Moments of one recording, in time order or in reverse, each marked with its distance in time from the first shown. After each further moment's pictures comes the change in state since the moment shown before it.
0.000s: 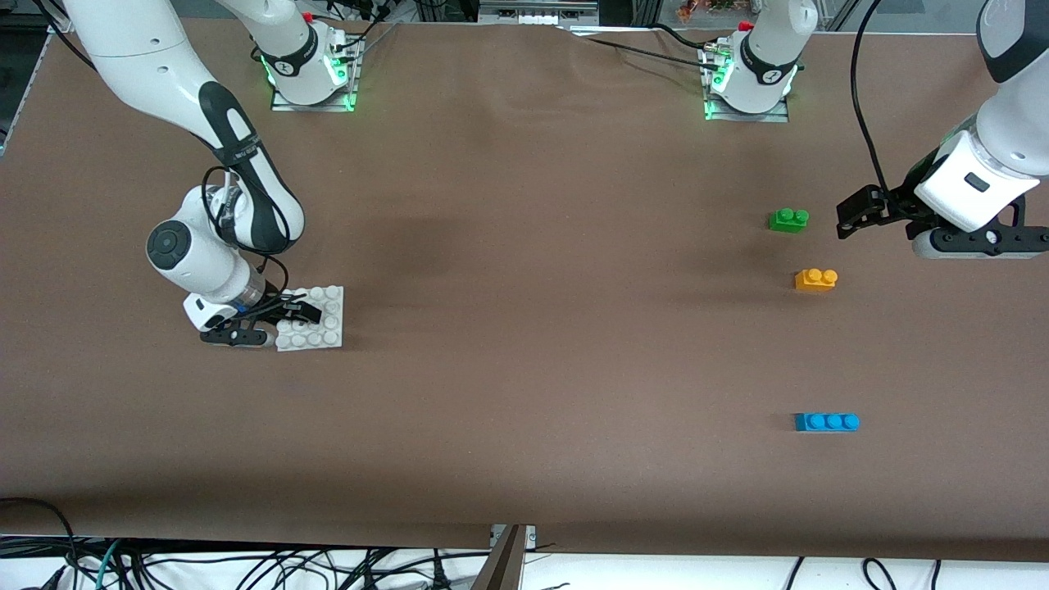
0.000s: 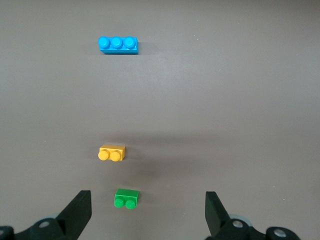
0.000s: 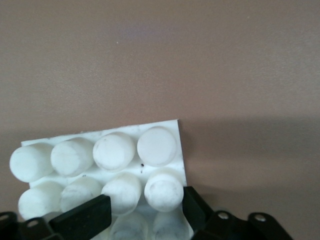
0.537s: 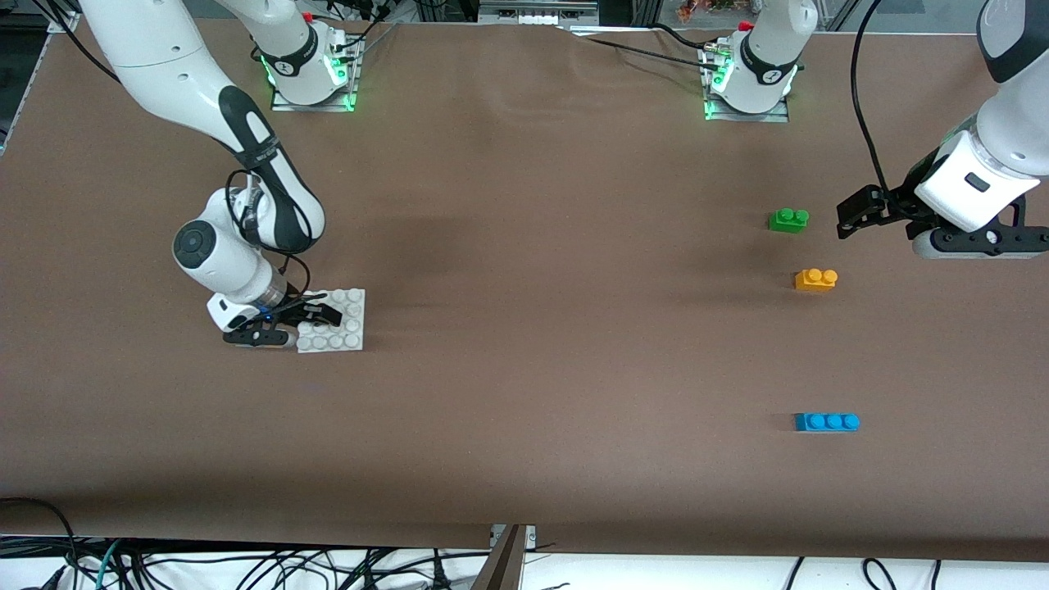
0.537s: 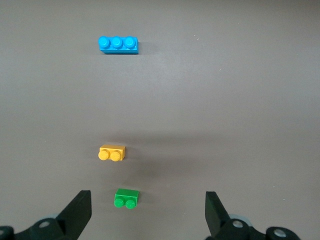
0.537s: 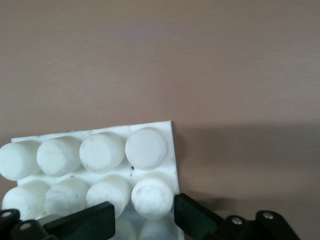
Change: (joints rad) left arm 0.001 0.000 0.000 0.000 0.000 0.000 0.000; right arm 0.041 0.023 0.043 0.002 0.036 0.059 0.034
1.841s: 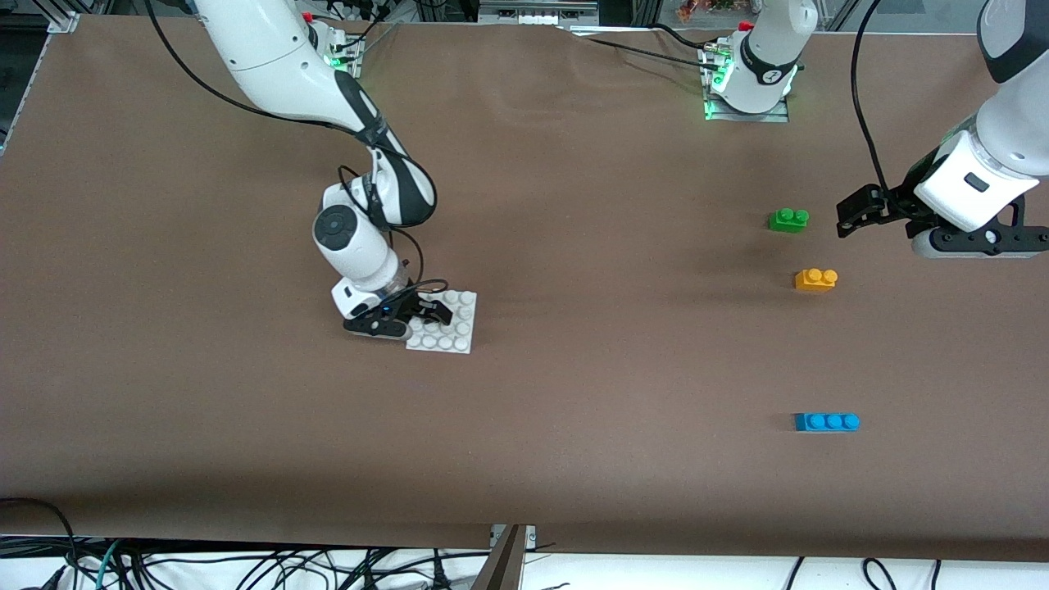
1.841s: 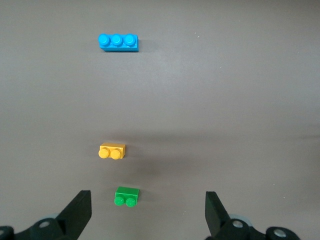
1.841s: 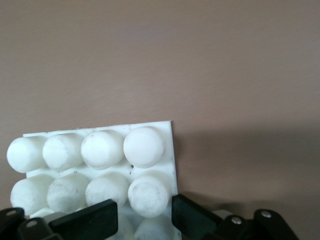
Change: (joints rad) left arm 0.000 0.000 0.000 0.000 0.000 -0.008 0.000; right arm 0.336 0.111 0.008 0.158 0.001 0.074 0.457
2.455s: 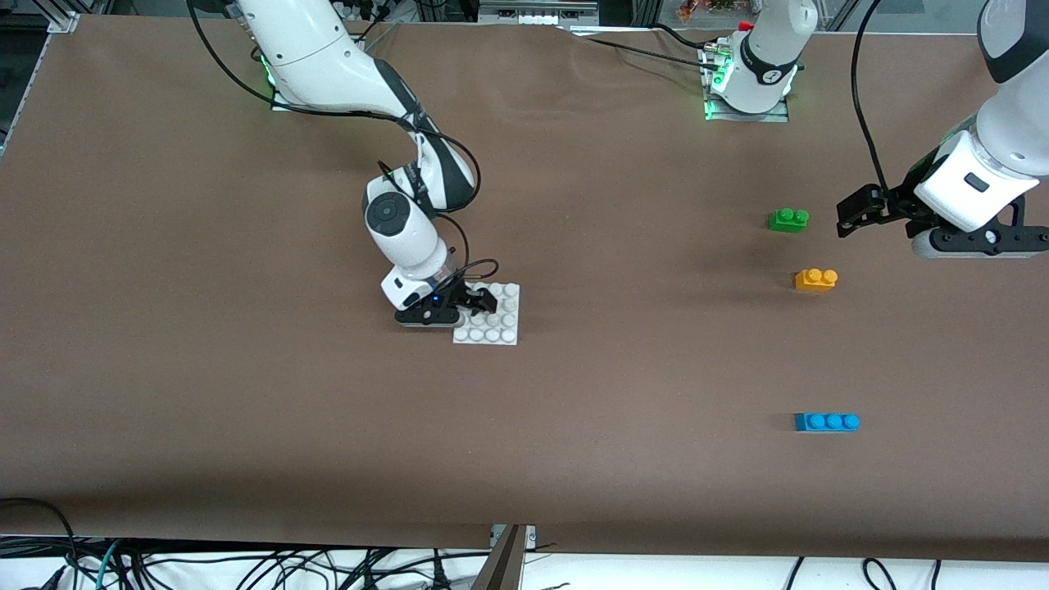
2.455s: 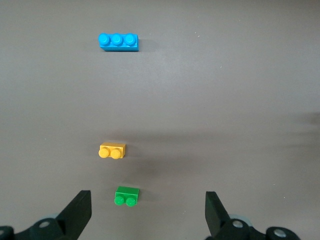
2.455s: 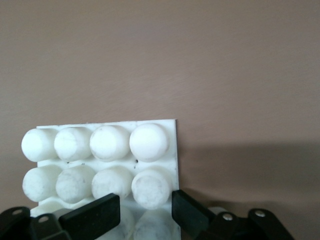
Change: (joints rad) left arm 0.000 0.000 0.000 0.000 0.000 -0.002 0.000; right arm 0.120 0.046 -0.001 0.090 0.000 0.000 0.032
